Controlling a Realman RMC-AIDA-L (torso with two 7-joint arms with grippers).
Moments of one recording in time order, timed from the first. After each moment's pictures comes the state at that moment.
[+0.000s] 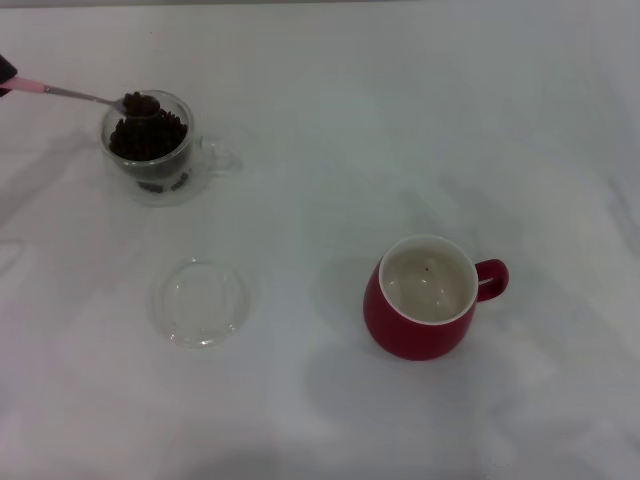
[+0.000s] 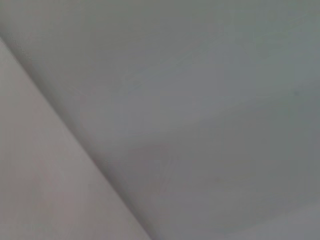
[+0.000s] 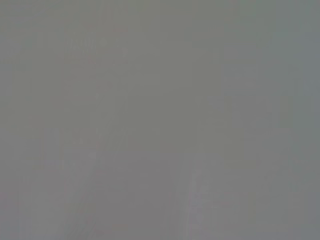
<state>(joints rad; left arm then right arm) -0.39 -1.95 0.71 0.45 1.51 1.32 -2.15 0.15 2.02 -1.70 -0.01 0.05 -2.04 0.15</state>
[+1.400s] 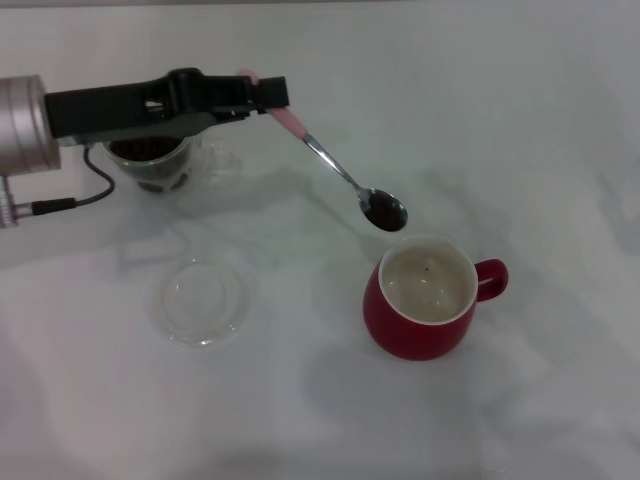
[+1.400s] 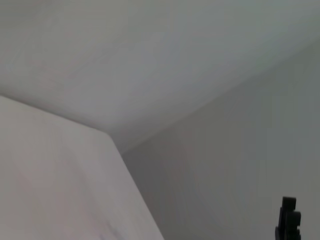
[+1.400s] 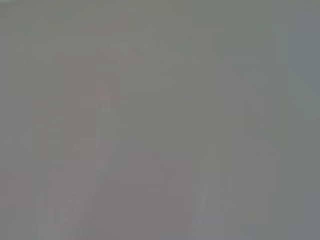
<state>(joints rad) -0.68 -1.99 0.98 0.45 1.62 1.61 -2.12 0.16 2.02 -1.71 -0.03 0.05 -2.04 0.14</state>
